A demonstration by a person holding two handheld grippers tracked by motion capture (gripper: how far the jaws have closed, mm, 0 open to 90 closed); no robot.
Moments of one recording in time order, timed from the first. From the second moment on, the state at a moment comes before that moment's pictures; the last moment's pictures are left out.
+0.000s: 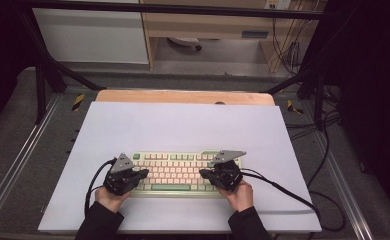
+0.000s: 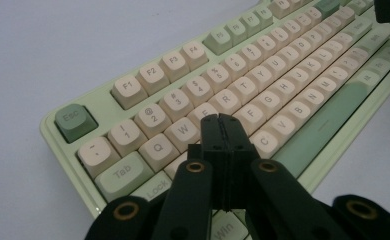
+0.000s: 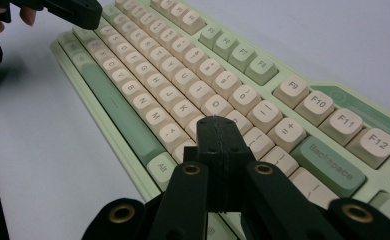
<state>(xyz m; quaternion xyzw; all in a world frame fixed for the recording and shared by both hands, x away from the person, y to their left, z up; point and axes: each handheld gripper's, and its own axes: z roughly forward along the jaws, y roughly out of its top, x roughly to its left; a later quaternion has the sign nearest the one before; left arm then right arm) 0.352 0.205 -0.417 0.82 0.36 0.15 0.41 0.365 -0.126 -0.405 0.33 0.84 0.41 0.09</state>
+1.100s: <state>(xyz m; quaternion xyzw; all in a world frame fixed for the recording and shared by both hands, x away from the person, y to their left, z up) 0.359 0.195 -0.430 0.83 0.36 0.15 0.39 0.358 -0.135 -0.412 0.33 0.84 0.42 0.08</state>
